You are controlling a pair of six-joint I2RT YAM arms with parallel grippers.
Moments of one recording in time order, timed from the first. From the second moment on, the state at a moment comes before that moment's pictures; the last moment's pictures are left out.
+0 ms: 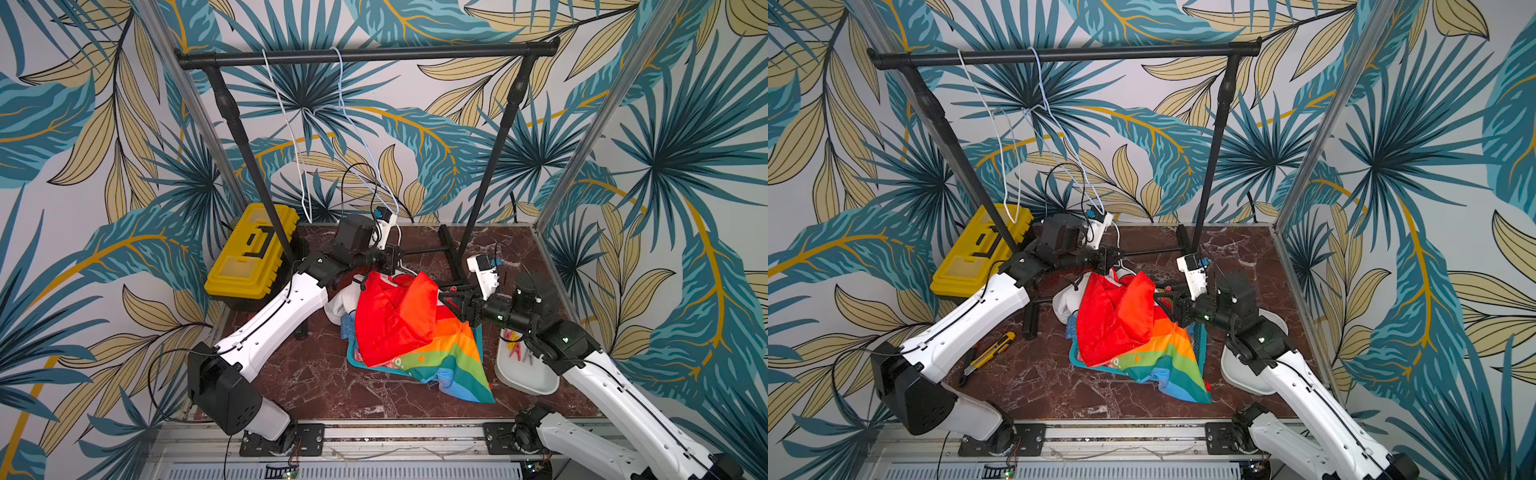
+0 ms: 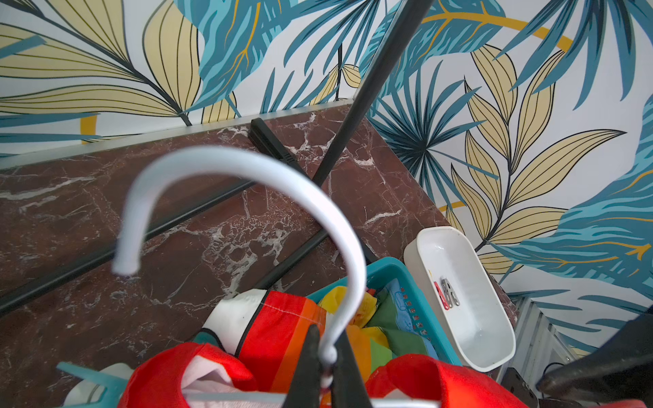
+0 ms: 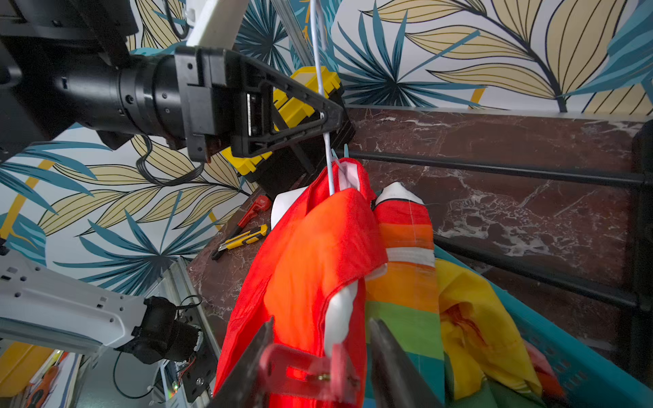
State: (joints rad) left arm -0.58 1.50 1.48 -0.46 0.26 -0.33; right arm 0.49 0.91 0.92 -0.36 -0.39 0.32
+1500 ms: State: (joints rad) left arm -0.58 1.52 1.42 -0.40 0.27 -0.33; right arm 0.37 0.67 0.90 -0.53 0.39 0.50
